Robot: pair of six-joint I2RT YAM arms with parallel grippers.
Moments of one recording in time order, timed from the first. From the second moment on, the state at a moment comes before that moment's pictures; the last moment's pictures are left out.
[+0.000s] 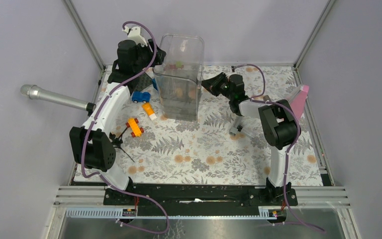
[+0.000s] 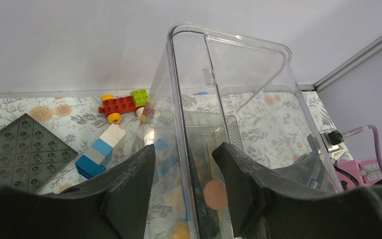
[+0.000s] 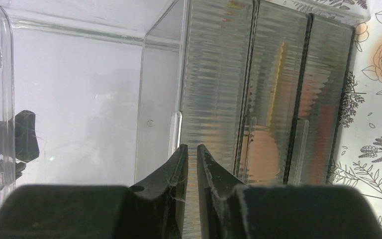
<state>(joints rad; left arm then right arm) -0.20 1.65 1.56 -0.09 0.18 -0.34 0.38 2.03 1.20 0.67 -0.31 1.22</state>
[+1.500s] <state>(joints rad) -0.18 1.64 1.56 -0.12 0.16 -0.35 0.37 1.91 1.17 0.61 -0.33 1.18</state>
